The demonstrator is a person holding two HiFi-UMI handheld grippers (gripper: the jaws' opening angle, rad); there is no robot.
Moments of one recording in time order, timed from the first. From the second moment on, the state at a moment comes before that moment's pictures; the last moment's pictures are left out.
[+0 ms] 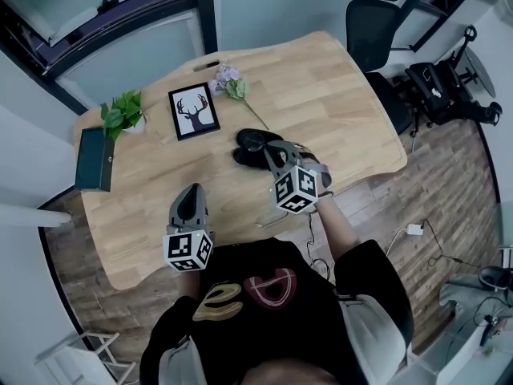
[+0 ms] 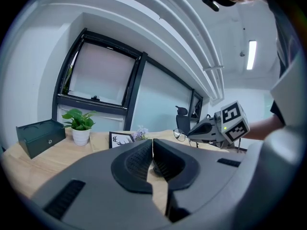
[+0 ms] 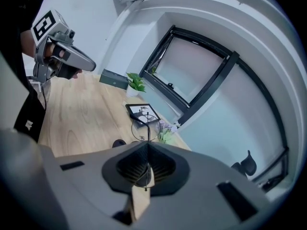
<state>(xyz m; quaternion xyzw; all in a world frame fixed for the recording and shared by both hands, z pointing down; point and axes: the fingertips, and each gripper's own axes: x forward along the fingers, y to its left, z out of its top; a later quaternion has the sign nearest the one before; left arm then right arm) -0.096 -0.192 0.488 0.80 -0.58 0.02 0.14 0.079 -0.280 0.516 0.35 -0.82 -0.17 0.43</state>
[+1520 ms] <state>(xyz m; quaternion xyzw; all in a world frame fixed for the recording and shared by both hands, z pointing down) -0.115 -0.209 0.505 0.77 -0.62 0.05 0.16 0.085 -0.331 0.604 0.27 -0.81 -0.17 0.50</state>
